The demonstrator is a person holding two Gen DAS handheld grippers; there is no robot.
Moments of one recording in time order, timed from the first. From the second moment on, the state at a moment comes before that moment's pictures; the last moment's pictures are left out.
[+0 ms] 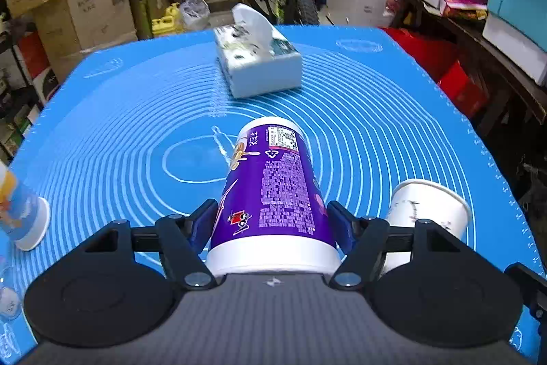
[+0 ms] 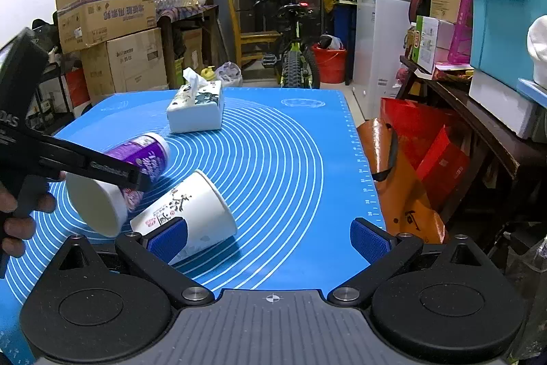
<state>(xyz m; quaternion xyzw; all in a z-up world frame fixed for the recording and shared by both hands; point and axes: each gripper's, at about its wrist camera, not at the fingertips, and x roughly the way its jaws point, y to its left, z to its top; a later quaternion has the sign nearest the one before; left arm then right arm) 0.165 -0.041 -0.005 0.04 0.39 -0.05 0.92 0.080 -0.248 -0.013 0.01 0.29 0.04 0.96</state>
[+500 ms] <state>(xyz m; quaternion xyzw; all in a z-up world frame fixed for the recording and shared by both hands) 0.068 -0.015 0.016 0.01 0.37 -0.04 0.93 0.041 -0.234 0.000 0.01 0.28 0.07 0.96</state>
